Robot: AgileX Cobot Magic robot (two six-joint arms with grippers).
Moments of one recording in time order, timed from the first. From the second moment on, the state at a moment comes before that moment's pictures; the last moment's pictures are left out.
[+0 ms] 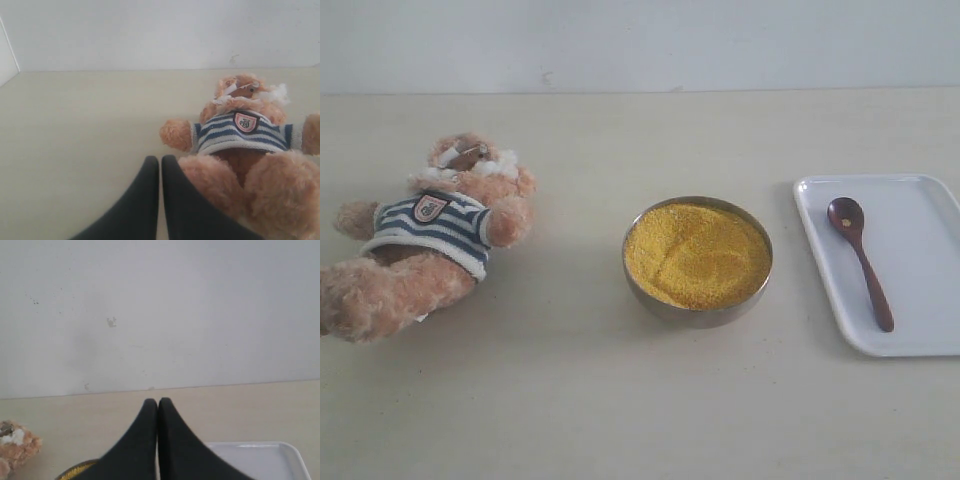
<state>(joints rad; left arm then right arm) 0.13 0.00 0.00 -0.09 0.29 0.08 0.11 0.23 -0.33 0.53 0.22 -0.31</state>
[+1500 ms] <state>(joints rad) 0.13 0.00 0.00 -0.09 0.29 0.08 0.15 0.02 0.00 0.04 0.32 0.02</state>
